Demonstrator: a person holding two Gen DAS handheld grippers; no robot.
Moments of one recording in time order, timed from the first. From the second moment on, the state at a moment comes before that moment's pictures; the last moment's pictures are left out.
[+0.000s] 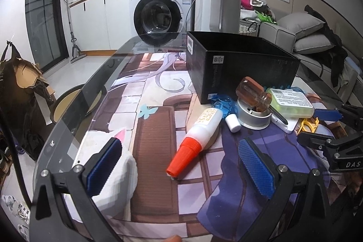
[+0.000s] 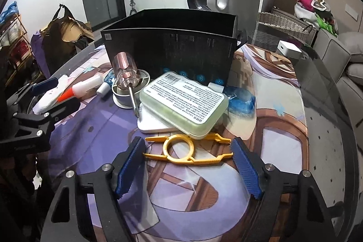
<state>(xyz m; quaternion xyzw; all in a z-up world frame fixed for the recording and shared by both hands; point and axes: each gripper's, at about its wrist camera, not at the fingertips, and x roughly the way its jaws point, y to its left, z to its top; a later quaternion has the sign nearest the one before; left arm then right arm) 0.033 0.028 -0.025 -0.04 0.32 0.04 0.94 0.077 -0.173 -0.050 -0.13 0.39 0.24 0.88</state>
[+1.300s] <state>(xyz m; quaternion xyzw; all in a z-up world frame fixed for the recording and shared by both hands) 0.046 0.034 -0.024 -0.03 0.38 0.01 0.92 0.072 -0.188 -0.049 -0.12 0.40 0.25 0.87</state>
